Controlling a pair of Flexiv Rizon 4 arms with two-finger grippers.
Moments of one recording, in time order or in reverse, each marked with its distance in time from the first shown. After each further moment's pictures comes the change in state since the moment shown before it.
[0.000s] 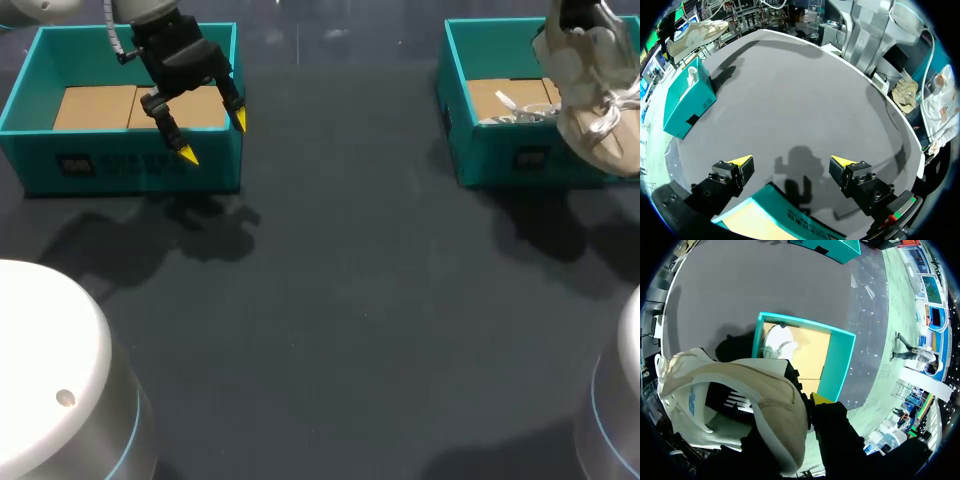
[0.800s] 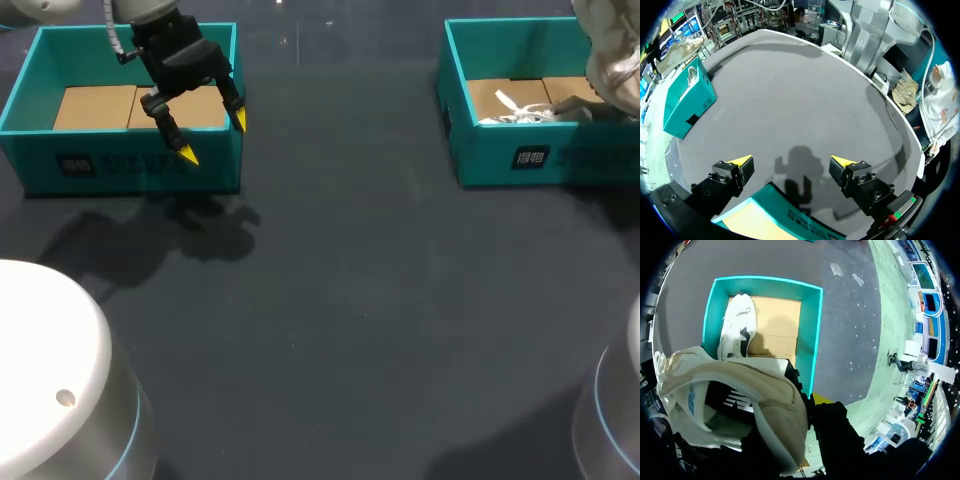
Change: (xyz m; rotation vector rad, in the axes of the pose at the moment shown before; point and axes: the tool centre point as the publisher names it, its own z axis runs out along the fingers) left arm 0.000 0.000 0.000 0.000 0.000 0.000; right arm -0.097 -0.129 0.072 0.008 -0.003 0.146
